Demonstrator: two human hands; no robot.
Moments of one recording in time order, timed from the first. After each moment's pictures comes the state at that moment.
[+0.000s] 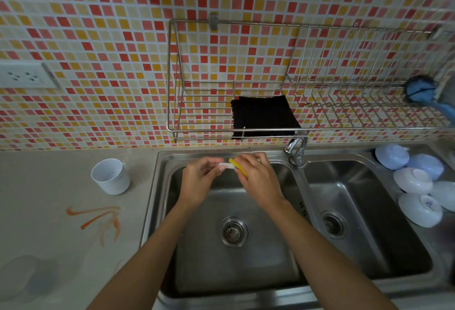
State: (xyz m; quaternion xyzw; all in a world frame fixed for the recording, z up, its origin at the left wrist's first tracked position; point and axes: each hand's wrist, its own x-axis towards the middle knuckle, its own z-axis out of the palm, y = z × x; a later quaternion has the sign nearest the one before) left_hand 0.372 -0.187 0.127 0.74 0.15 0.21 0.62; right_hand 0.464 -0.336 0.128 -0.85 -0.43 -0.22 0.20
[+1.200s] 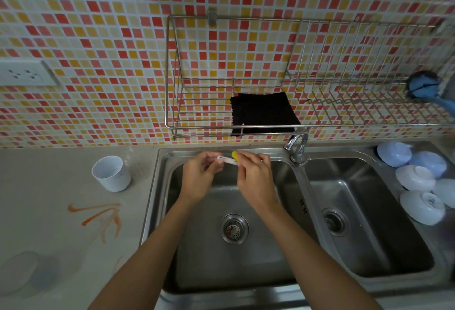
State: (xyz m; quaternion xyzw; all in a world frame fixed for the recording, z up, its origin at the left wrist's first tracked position) left_hand 0.377 -0.192 0.130 0.72 0.18 0.22 0.63; right_hand 0.441 -0.326 0.137 -0.85 -0.34 -0.23 0.33
